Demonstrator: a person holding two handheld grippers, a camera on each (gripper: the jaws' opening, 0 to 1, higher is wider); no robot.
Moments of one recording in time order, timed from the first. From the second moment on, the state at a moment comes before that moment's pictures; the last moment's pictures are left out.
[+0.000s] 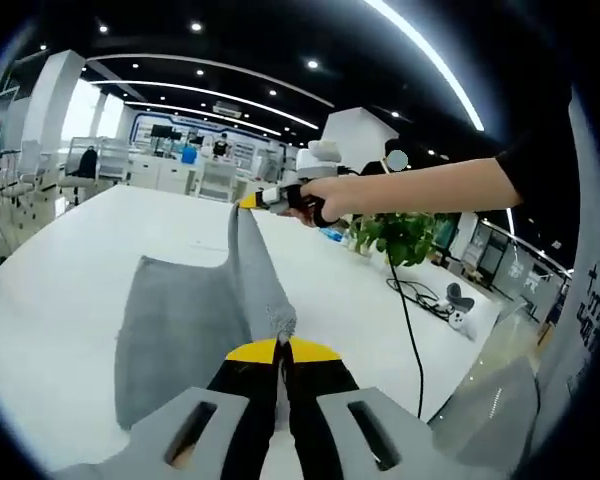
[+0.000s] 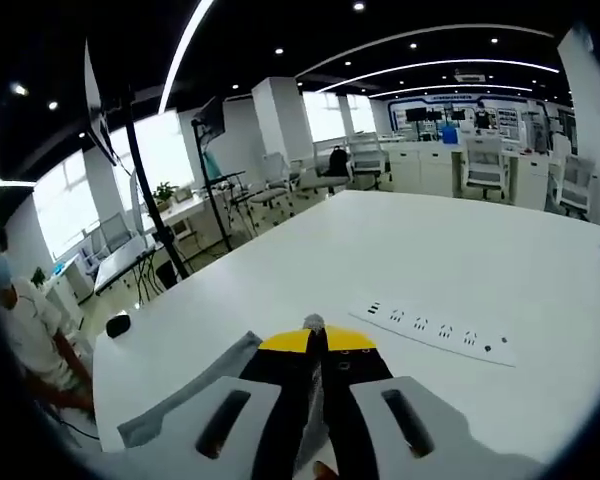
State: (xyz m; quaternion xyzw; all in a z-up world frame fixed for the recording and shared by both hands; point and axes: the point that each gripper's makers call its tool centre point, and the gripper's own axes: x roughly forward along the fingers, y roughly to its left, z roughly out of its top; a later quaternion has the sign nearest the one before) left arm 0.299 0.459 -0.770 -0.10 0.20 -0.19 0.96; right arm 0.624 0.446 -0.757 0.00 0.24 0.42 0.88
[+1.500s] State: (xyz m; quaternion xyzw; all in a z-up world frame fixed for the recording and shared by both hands) left arm 0.277 0.539 -0.835 -0.13 0.25 -0.06 0.96; right arm 0.607 0.549 -0.803 -0.02 0.25 0.48 0.84
